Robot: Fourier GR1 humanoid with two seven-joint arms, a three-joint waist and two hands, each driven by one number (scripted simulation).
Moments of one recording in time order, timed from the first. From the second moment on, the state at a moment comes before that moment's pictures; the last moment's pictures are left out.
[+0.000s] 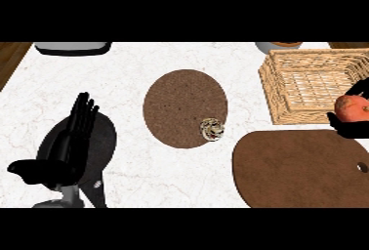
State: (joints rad) left arm -0.01 0.05 -0.01 -1.69 0.02 0.12 0.03; right arm -0.28 -0.45 -0.31 -1.43 0.71 0.13 -0.03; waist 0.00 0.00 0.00
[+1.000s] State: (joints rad) left arm -0.02 0.04 -0.01 -1.67 0.01 0.10 0.02; right arm -0.46 -0.52 -0.37 -0.88 0.68 -0.03 -0.27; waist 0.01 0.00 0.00
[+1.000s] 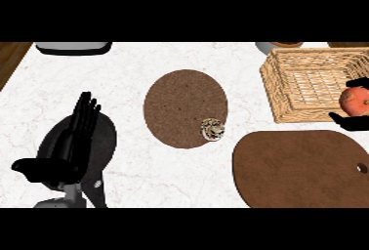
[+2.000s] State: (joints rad) left arm 0.01 0.05 0.01 -1.71 0.02 0.09 0.02; right arm -0.50 -0.59 -0.51 -0.86 0.48 -0.12 -0.39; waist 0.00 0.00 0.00
